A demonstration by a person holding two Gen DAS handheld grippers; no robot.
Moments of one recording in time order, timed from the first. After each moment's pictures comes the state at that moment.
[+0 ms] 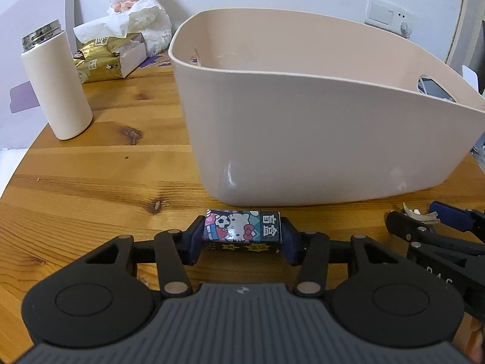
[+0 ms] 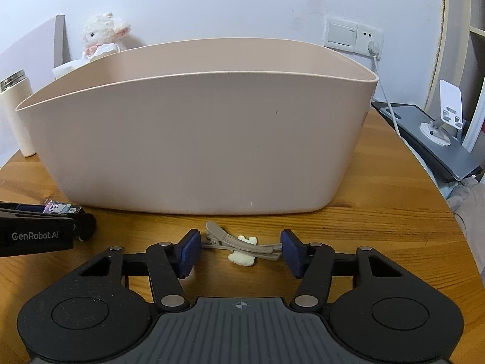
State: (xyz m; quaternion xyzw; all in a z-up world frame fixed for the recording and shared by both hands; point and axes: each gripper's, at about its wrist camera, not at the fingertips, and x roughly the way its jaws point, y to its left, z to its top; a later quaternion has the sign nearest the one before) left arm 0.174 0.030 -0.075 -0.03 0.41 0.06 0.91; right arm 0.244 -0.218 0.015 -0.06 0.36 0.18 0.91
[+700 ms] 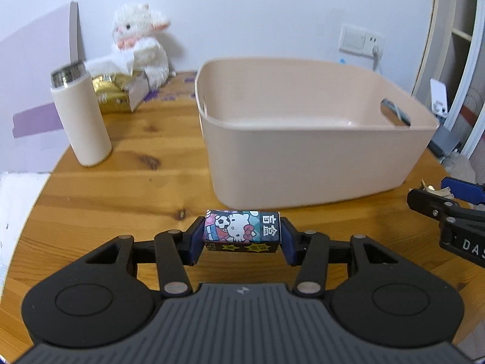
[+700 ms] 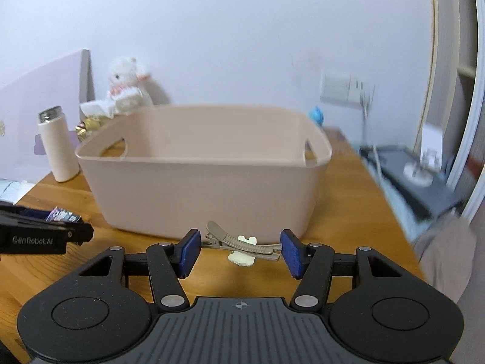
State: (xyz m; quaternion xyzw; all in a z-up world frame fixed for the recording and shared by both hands) left arm 0.117 0.039 -0.020 -0.02 0.36 0.03 0.93; right arm 0.184 -0.235 0.085 -0.07 0.28 0.18 0.94
